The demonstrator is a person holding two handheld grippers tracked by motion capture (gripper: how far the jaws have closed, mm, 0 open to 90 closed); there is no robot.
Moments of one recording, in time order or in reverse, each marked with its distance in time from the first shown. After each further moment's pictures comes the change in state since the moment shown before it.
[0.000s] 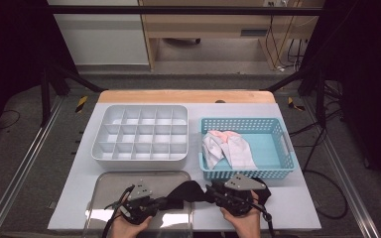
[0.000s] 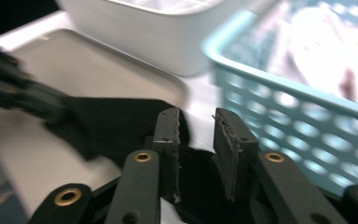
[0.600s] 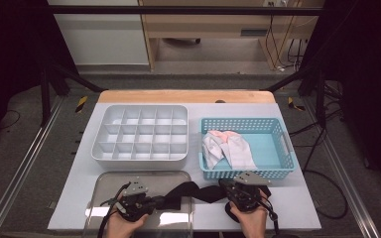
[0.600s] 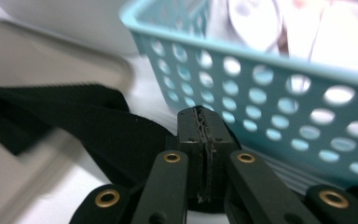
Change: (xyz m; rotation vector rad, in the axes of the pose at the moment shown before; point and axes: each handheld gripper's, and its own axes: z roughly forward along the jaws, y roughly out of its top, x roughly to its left) left arm 0.010 0.001 -0.004 0.013 -0.002 -0.005; right arm -0.028 -0.011 0.000 0.107 -0.182 0.116
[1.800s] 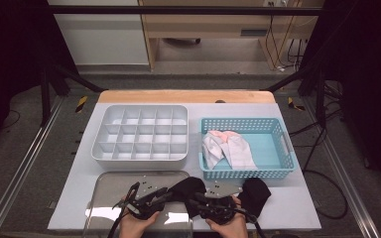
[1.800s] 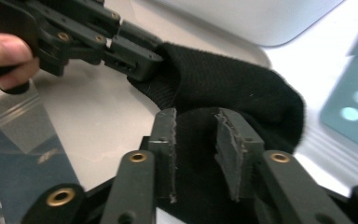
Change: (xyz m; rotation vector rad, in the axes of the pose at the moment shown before) left arm -0.012 0.004 0.023 -0.092 0.120 0.023; right arm 0.060 -0.005 0.022 0.024 0.285 -0.192
